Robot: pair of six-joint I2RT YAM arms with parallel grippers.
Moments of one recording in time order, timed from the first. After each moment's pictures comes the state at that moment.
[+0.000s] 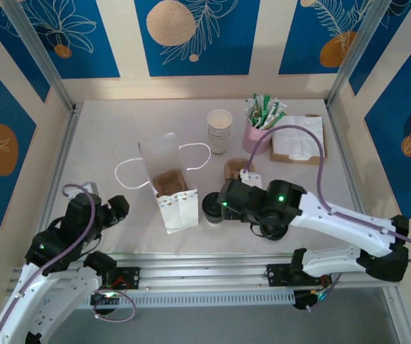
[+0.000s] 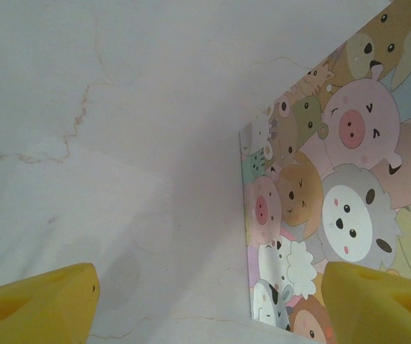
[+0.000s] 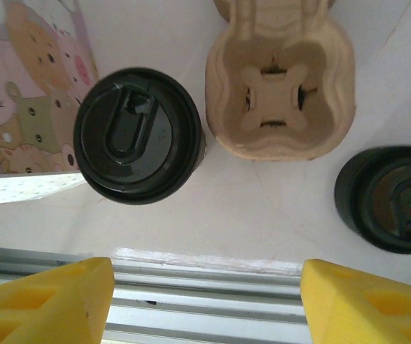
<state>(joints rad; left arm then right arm) -0.49 0.45 0.79 -1.11 -0.25 -0.82 1.17 1.20 1.23 -1.28 0.34 1.16</state>
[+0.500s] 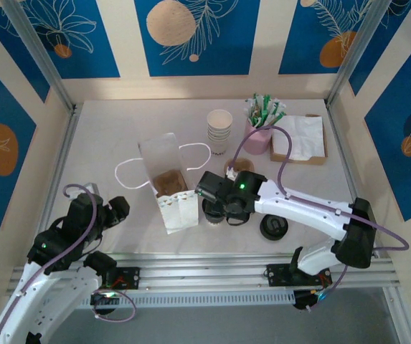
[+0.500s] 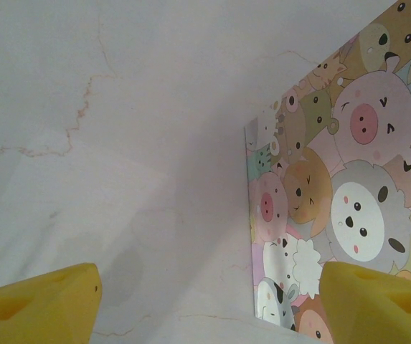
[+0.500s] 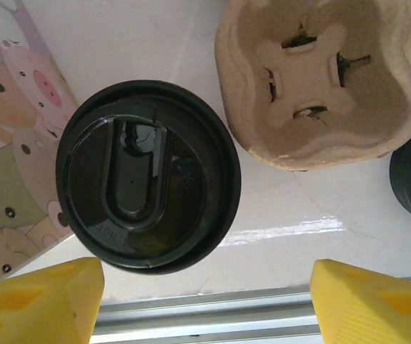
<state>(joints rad) -0.49 0.45 0.77 -1.11 -0.25 -0.83 1.09 1.44 1.27 -1.20 0.27 1.27</state>
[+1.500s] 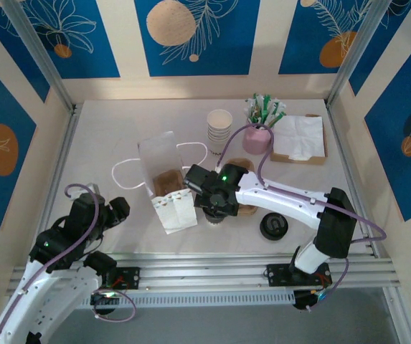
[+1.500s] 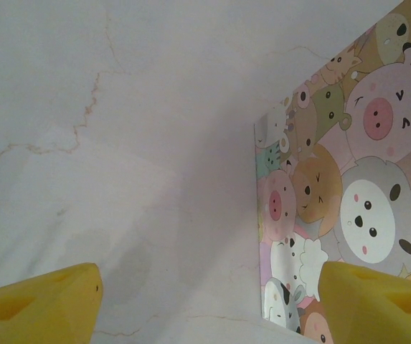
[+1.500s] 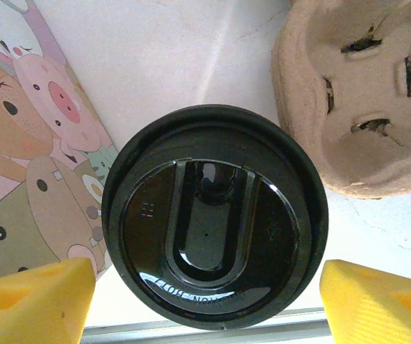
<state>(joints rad) -0.49 0.46 0.76 -1.11 -0.26 -0.83 1.06 1.59 1.36 -1.15 0.23 1.26</state>
